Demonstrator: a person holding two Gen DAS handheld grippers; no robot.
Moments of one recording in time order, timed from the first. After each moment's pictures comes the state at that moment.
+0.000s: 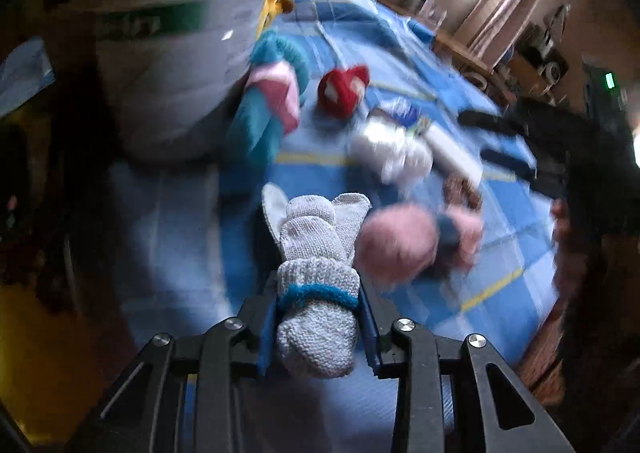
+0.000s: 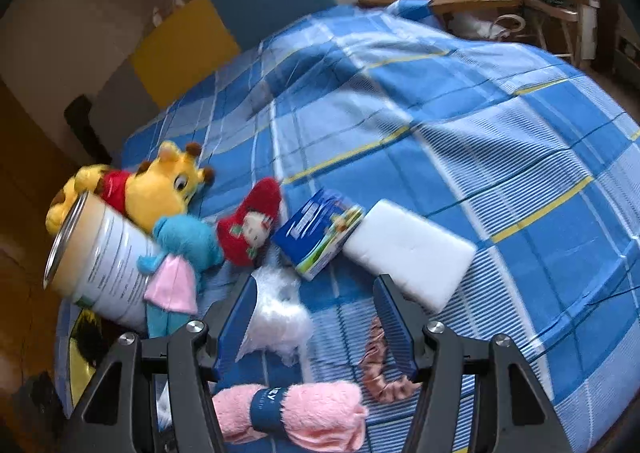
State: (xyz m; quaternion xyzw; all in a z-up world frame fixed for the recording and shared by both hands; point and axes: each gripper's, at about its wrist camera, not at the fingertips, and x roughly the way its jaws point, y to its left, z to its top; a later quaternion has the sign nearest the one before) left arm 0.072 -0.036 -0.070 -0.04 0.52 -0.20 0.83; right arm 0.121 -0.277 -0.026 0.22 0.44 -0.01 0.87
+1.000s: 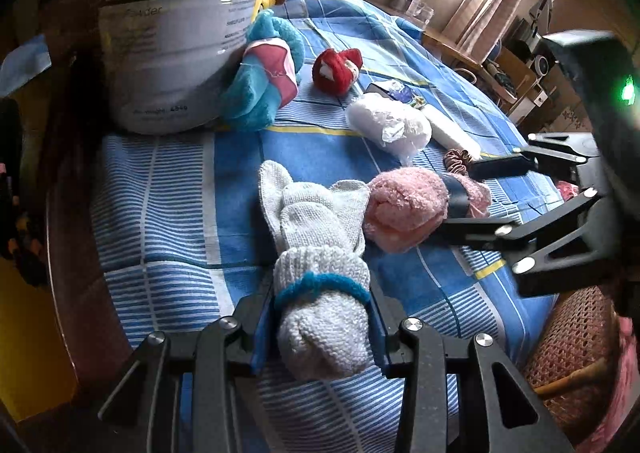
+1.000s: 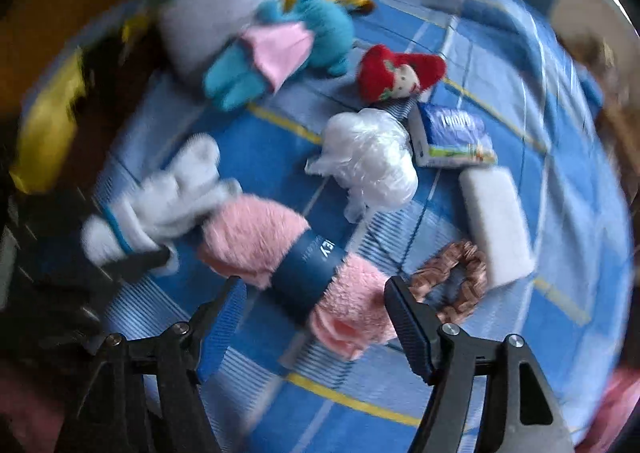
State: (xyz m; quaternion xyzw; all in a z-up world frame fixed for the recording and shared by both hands) left arm 0.050 -0.026 -0.089 -0.04 0.50 -0.22 0.84; right arm 0.088 -0.158 -0.060 -0.23 0.57 0.16 0.78
